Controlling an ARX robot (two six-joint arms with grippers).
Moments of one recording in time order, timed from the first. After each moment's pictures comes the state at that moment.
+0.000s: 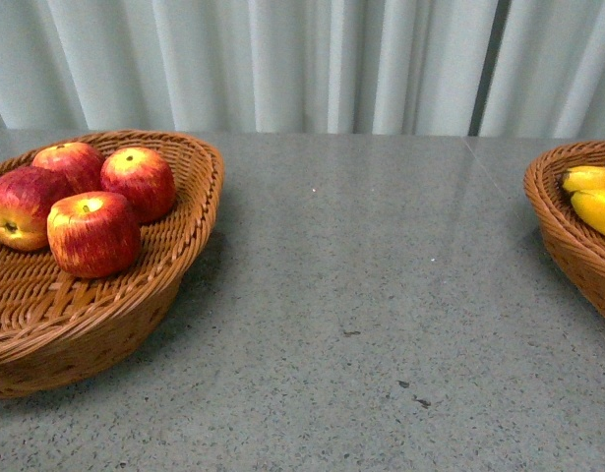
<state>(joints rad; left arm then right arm) 0.00 0.01 0.01 0.00 0.00 -0.01 0.00 0.45 0.22 0.22 0.00 -0.02</state>
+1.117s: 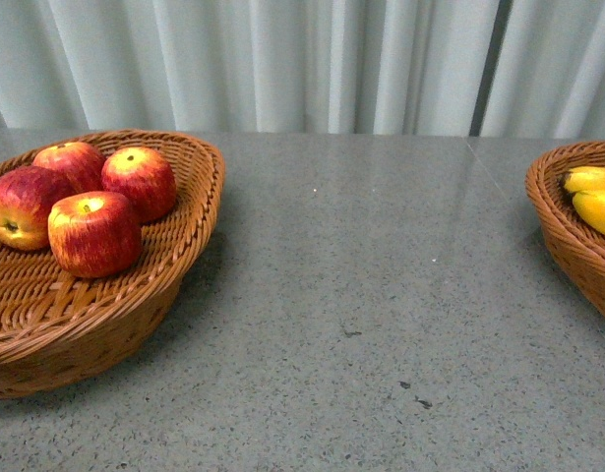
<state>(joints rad) 0.00 0.01 0.01 0.00 0.00 -0.01 0.00 0.15 0.02 0.13 0.00 -0.01</state>
